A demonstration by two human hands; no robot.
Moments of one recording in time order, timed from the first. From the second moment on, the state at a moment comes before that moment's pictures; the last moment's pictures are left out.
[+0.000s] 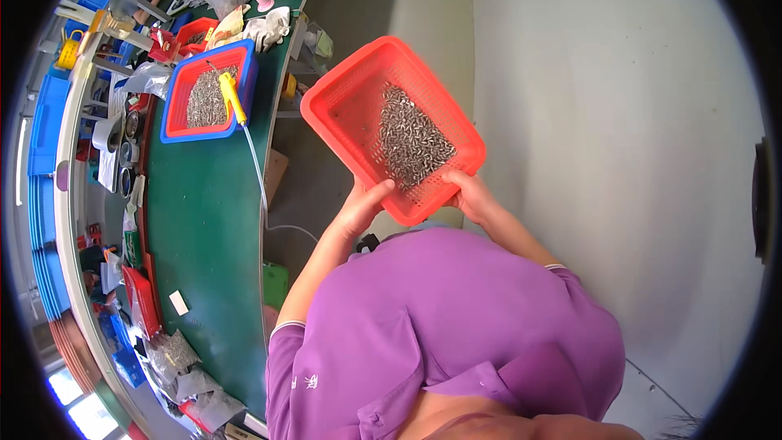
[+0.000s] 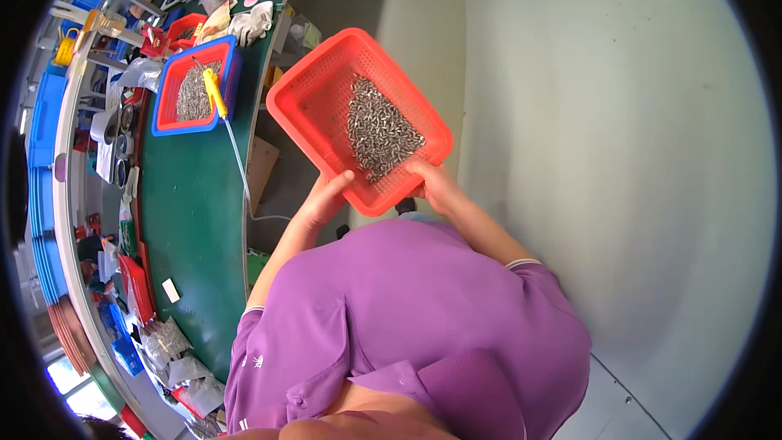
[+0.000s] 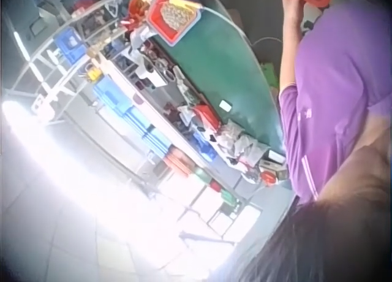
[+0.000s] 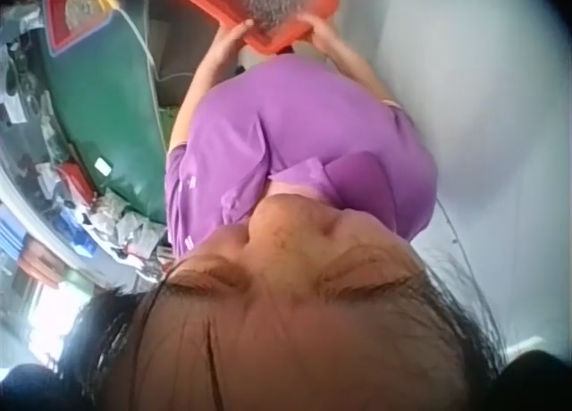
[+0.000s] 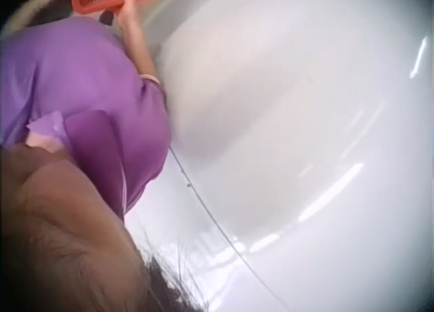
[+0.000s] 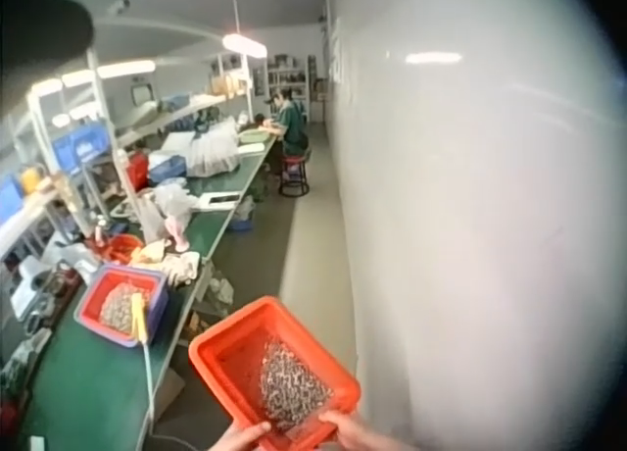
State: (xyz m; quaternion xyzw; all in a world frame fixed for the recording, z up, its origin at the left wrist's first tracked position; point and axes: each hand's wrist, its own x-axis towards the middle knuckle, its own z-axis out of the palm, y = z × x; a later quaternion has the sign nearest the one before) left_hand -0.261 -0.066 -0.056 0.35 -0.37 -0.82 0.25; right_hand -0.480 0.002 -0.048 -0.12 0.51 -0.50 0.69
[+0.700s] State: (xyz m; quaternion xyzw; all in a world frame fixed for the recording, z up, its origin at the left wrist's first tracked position) left_hand -0.238 -0.034 -0.052 0.44 -0.38 -0.71 0.40; right_hand -0.434 -0.105 -0.038 -0.81 0.56 -0.11 0.15
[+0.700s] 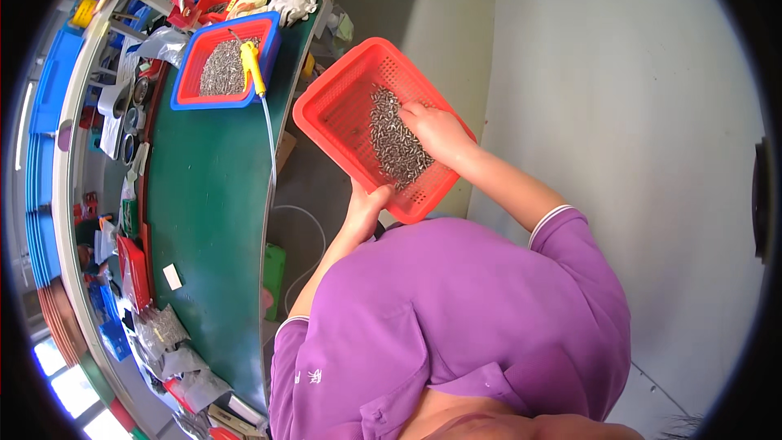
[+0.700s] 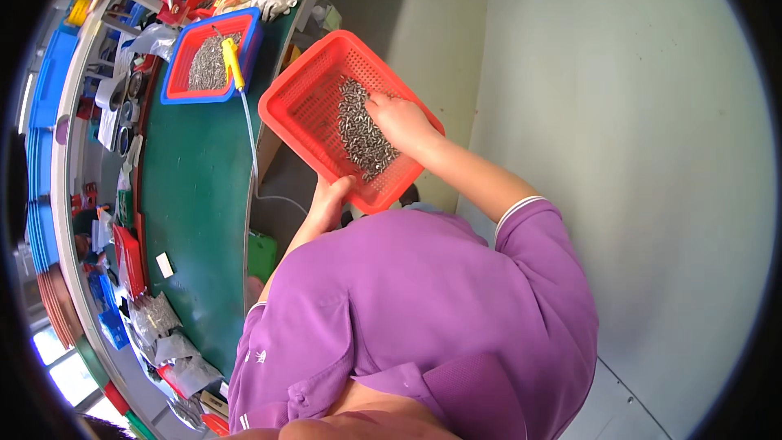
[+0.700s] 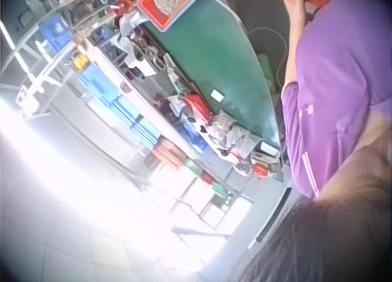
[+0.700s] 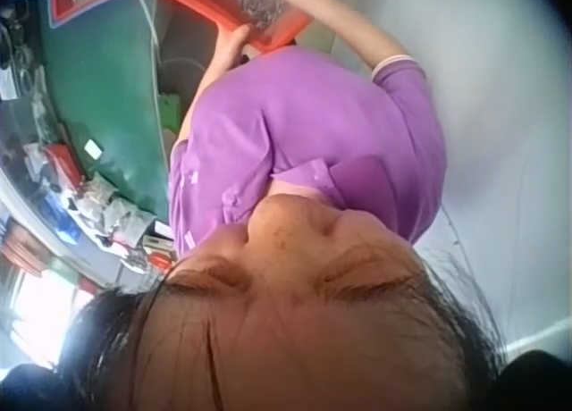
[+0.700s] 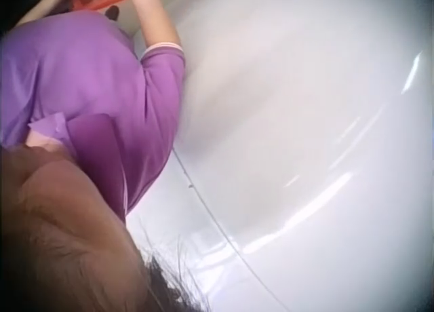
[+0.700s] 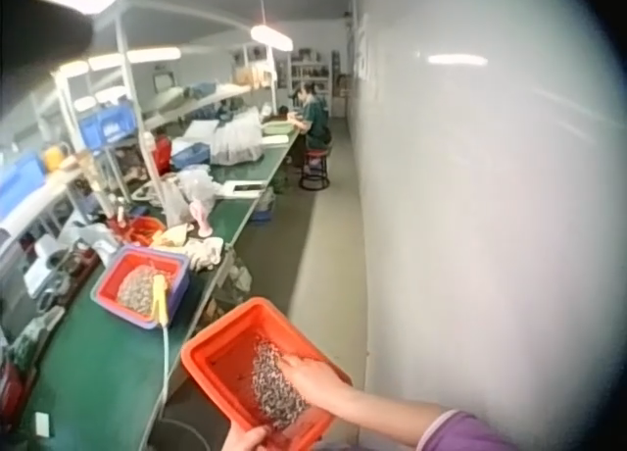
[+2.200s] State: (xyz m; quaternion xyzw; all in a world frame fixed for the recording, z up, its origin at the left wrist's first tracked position) left_hand -0.231 -0.028 -0.054 0.46 -0.33 -0.71 0.42; right_hand -0.423 -0.084 -0.040 -0.86 0.44 -0.10 0.25
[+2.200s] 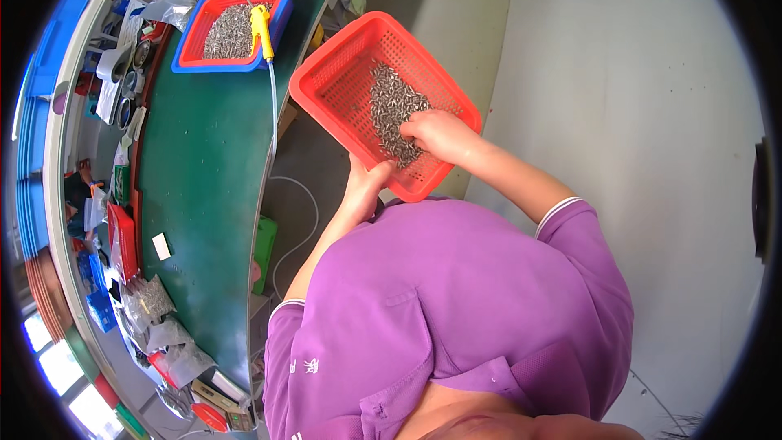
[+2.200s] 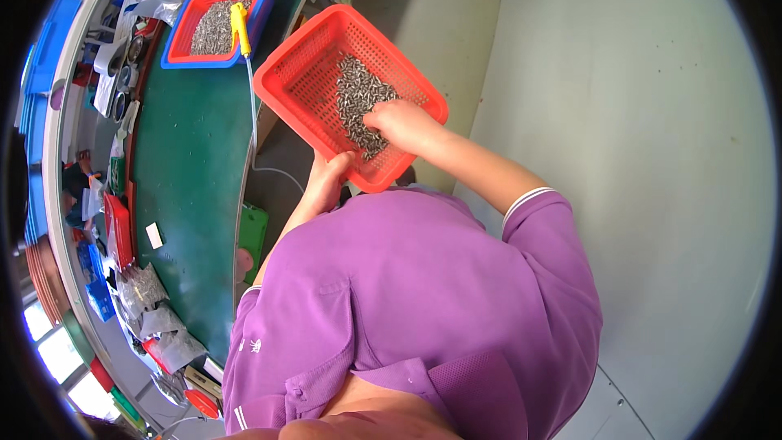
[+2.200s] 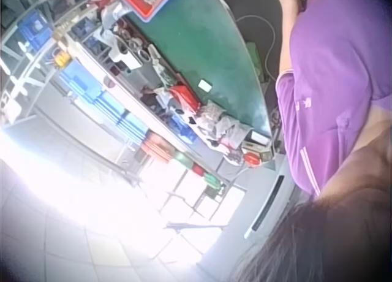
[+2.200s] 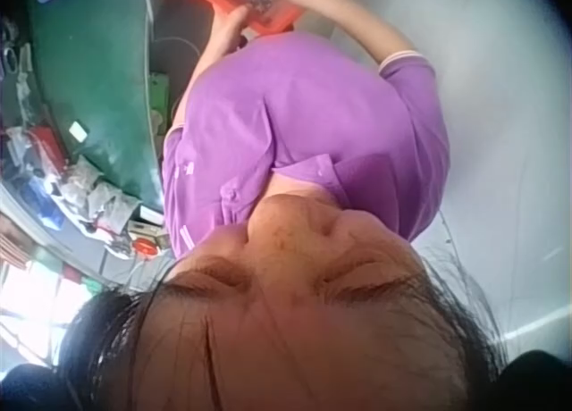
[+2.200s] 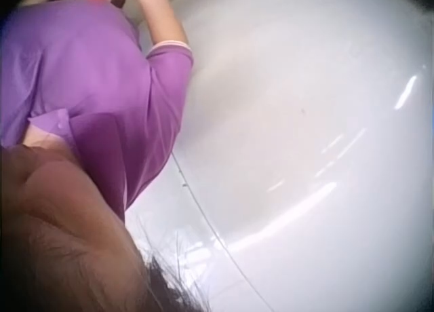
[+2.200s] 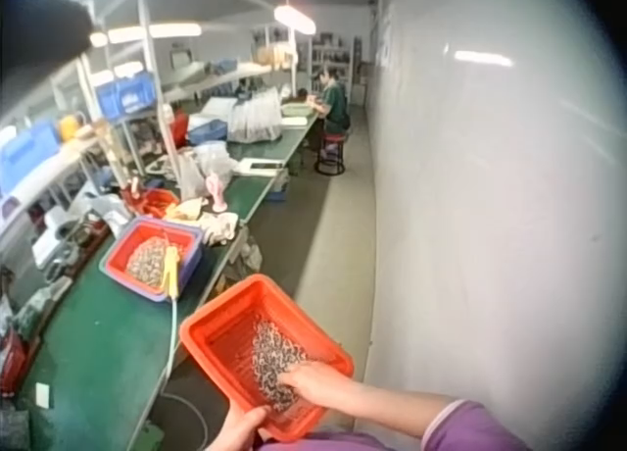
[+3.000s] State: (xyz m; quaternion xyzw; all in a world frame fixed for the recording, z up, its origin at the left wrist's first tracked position) left_hand -0.231 -0.029 -0.047 0.44 -0.32 -0.73 0.42; right_hand -0.417 -0.089 -0.041 -0.82 0.42 -0.15 0.35
